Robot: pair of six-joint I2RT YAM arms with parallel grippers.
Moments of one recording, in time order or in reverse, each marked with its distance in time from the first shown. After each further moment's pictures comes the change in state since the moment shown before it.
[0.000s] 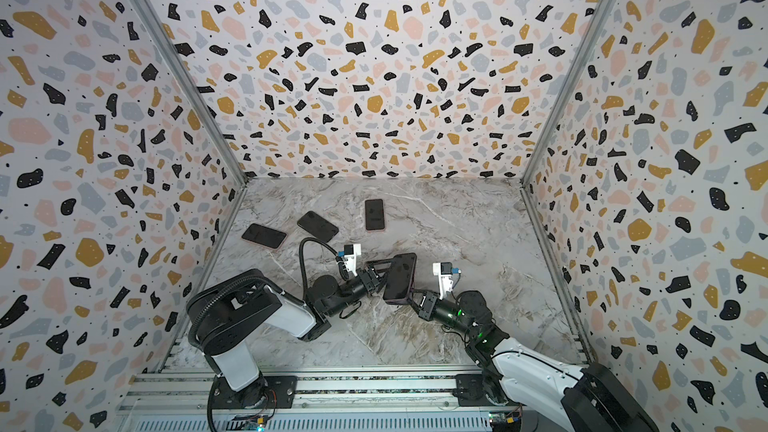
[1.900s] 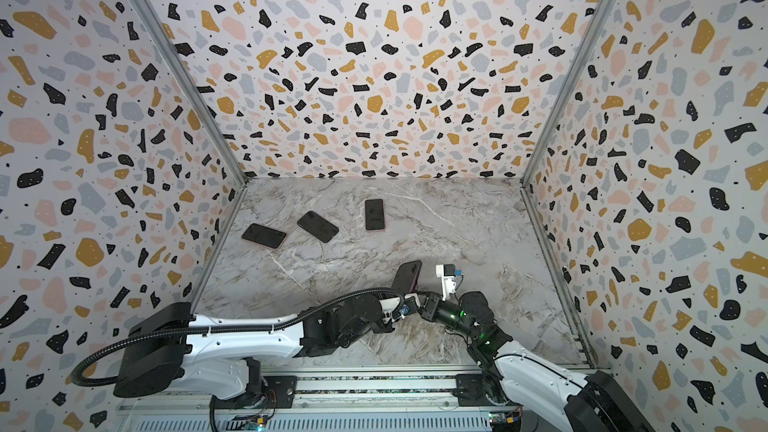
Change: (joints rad) left arm -0.423 -0.350 0.315 -1.267 -0.549 1.715; right arm -0.028 -0.047 -0.018 -0.073 -0.021 0.005
